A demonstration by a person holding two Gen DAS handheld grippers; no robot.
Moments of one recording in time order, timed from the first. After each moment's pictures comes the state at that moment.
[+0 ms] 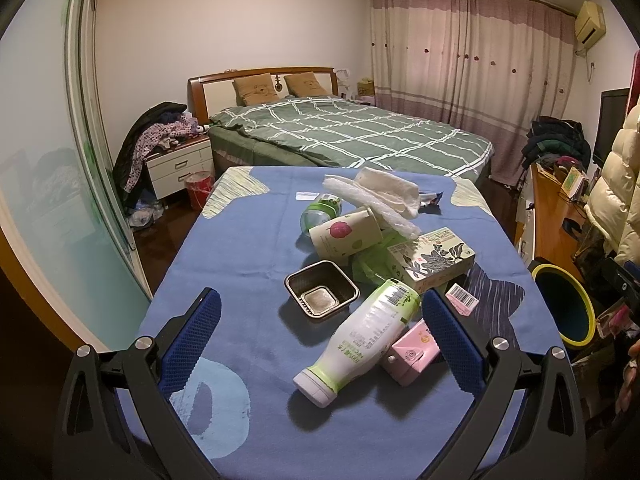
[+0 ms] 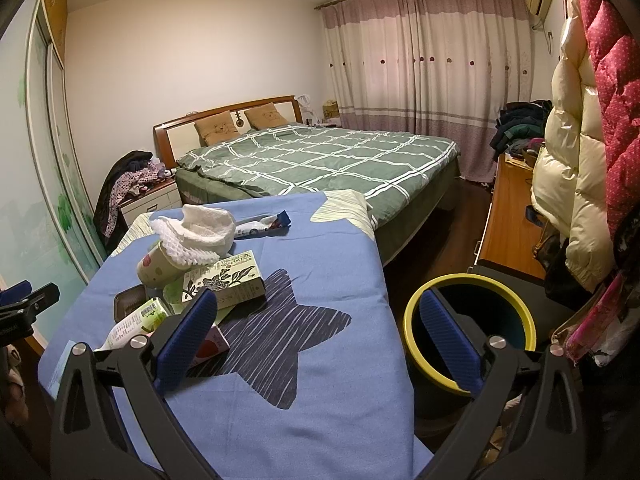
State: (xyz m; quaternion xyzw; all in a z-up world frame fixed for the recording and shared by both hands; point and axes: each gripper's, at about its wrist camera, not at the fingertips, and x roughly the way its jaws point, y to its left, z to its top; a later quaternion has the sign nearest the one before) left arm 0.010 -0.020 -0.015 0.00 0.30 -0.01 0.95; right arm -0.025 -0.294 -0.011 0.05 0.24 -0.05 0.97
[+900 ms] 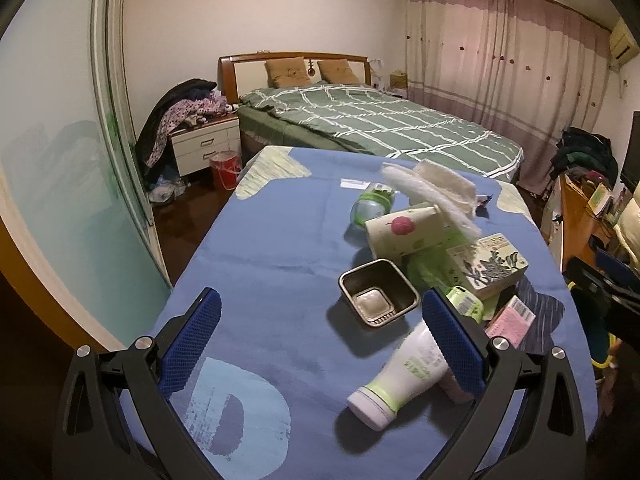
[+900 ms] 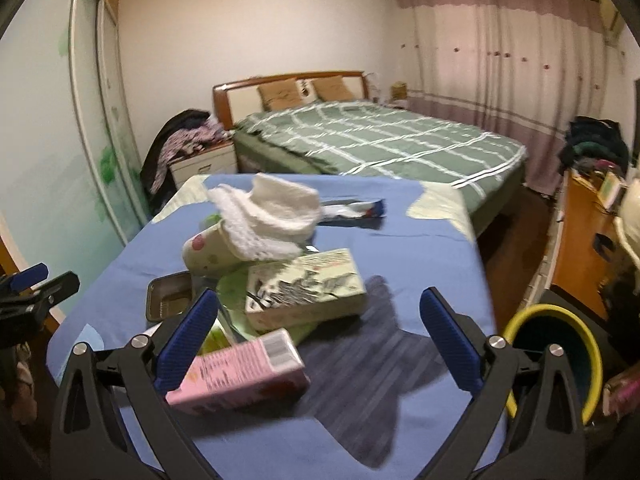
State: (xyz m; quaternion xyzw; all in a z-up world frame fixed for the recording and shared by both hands) left arm 0.049 0.031 -0.038 -0.03 0.33 0.04 0.94; right arm 0.076 -0.200 -0.040 0.00 0.30 0.08 0.95
